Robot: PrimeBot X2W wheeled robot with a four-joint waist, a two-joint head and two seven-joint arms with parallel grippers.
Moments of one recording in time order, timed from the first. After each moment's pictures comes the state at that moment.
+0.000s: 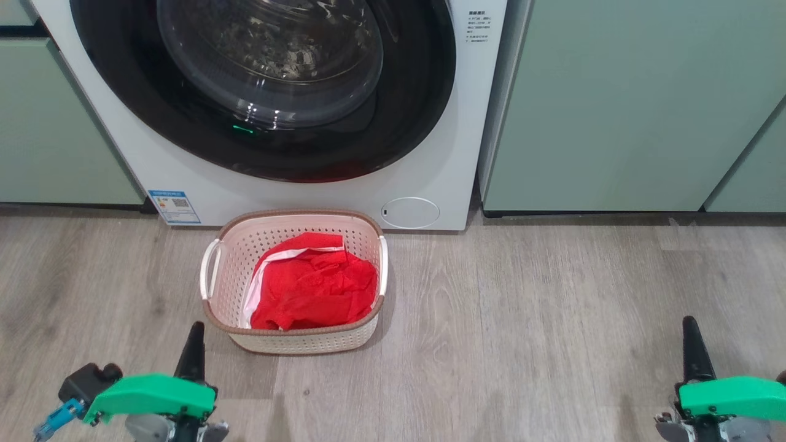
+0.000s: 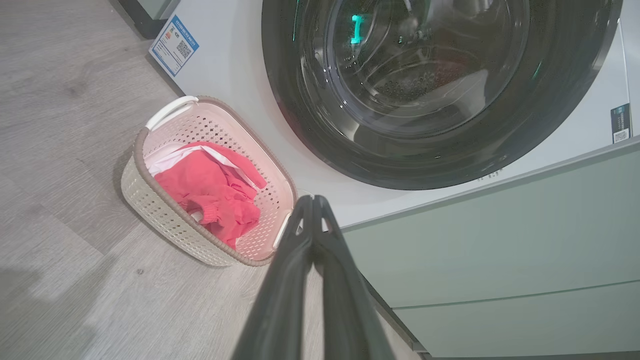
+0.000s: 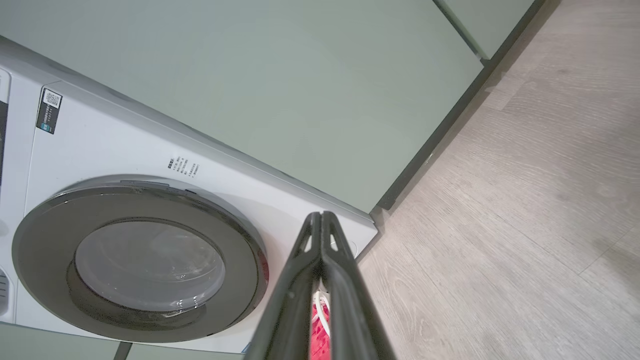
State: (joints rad) left arm -0.06 0.08 0.05 0.45 -1.07 -0.12 -0.04; right arm -0.04 -0.03 -0.12 0.37 1.03 0.13 -0.04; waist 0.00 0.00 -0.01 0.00
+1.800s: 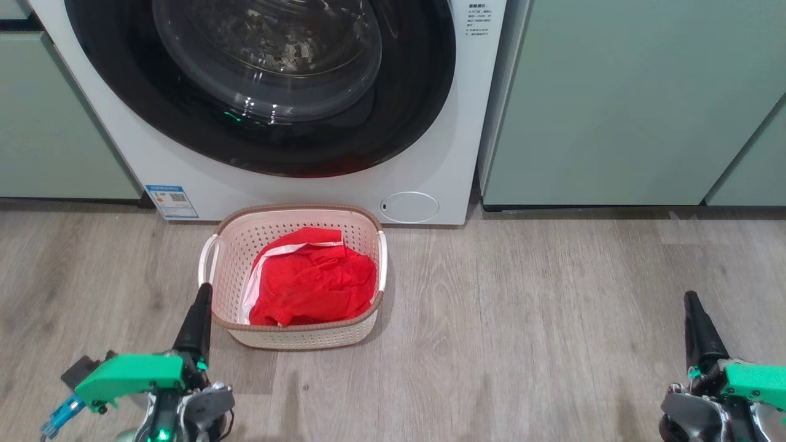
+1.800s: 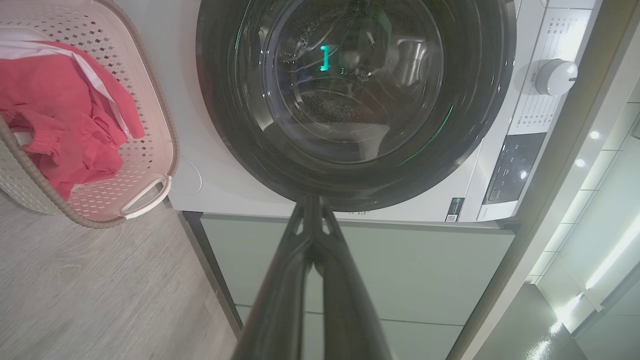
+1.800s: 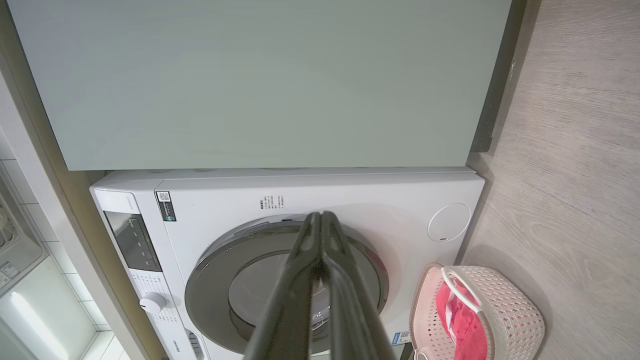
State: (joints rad) left arm -0.06 0.05 0.08 0.28 -1.60 -0.12 0.11; right arm -0.06 -0.03 -0.13 0.29 1.60 0.13 0.11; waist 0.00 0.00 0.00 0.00
